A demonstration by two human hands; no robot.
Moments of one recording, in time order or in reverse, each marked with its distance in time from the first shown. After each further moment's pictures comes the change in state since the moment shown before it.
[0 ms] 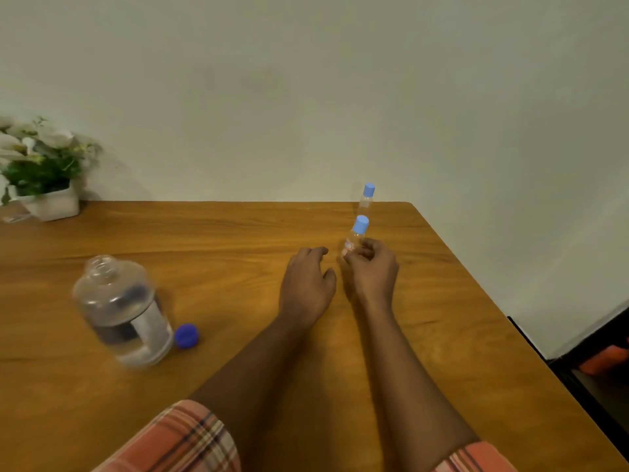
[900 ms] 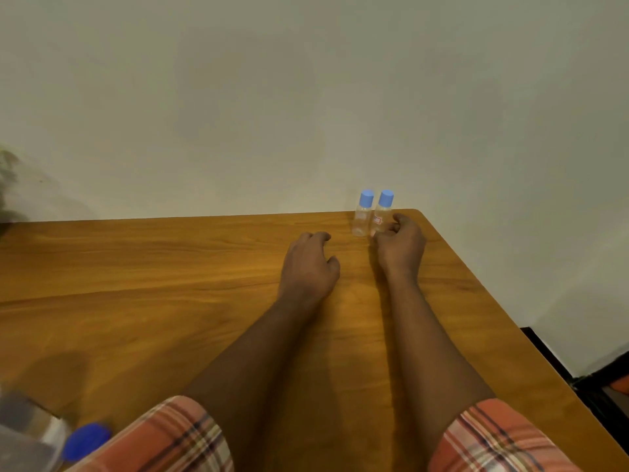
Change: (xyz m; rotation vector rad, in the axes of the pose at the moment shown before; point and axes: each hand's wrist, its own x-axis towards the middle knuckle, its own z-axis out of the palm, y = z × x) left_hand 0.114 -0.007 0.066 0.072 -0.087 -0.027; right_hand 0.155 0.036 0.017 -0.175 0.116 -0.059
